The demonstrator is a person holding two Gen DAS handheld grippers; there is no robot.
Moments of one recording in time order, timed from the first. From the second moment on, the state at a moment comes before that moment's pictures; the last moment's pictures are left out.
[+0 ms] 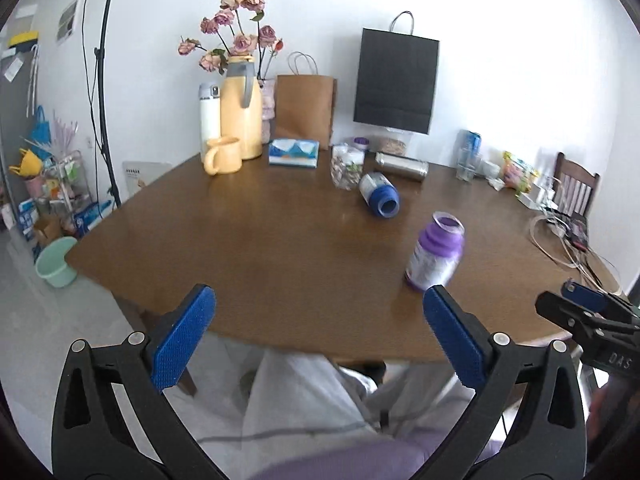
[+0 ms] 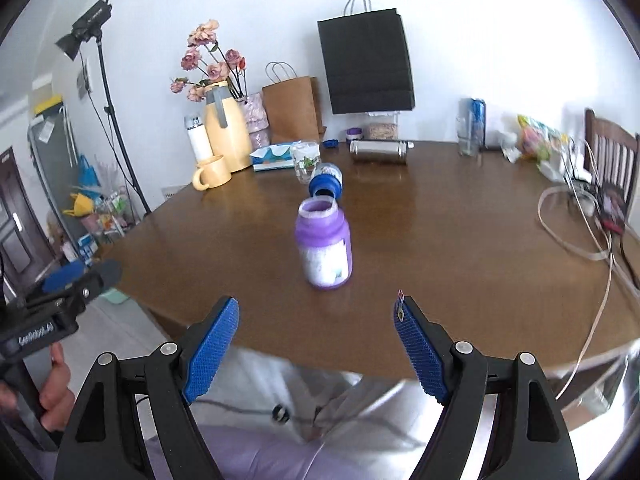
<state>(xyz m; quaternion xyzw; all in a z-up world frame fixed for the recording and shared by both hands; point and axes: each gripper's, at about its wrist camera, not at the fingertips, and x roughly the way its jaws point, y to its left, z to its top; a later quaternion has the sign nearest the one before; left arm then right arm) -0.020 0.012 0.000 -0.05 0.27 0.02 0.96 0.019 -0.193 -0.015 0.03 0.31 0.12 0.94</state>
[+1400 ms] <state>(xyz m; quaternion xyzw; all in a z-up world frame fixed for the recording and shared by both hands) -0.036 0.000 0.008 -0.02 0.25 0.02 0.97 0.010 -0.179 -0.014 0.01 0.30 0.13 0.95</state>
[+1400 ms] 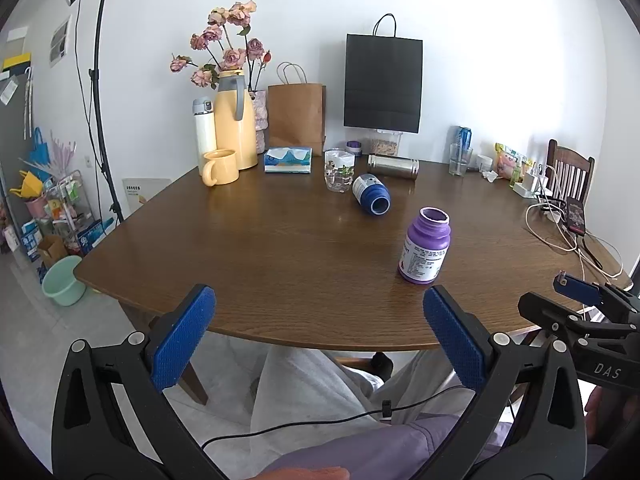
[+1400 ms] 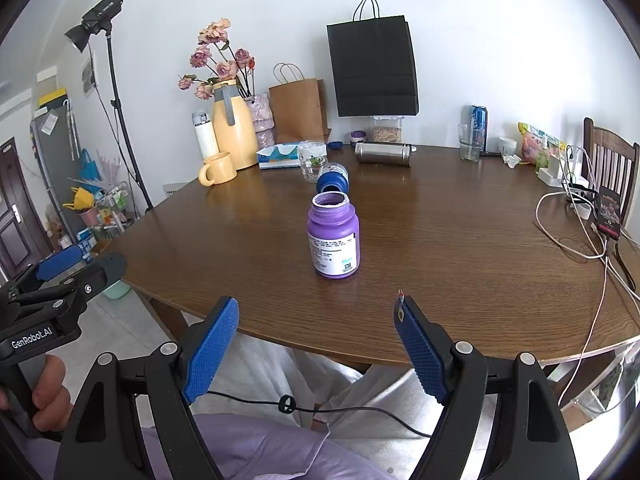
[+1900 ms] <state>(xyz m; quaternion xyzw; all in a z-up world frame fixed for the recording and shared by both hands) -0.037 -0.001 0.008 -0.02 0.25 0.02 0.97 0.009 -0.177 -0.015 0.01 0.30 0.13 0.94</state>
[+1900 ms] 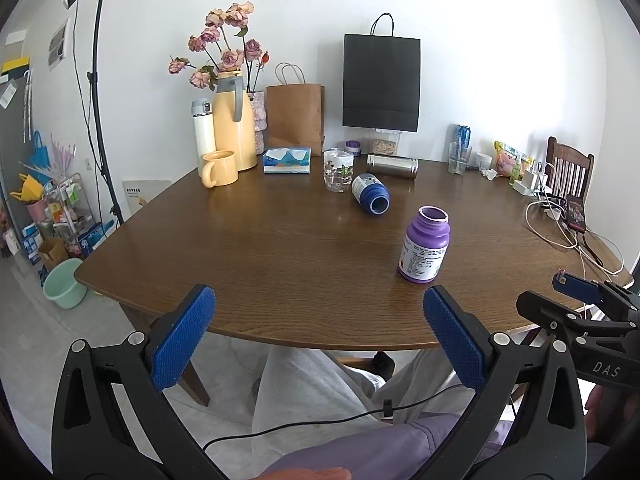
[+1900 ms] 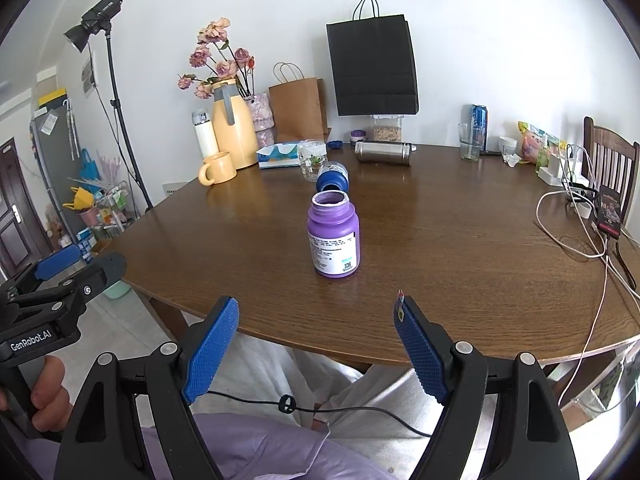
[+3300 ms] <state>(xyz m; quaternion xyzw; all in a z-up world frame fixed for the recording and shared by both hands) -0.033 0.000 0.005 -0.01 0.25 0.01 0.97 0.013 -0.177 -0.019 0.01 0.30 0.12 0.95</state>
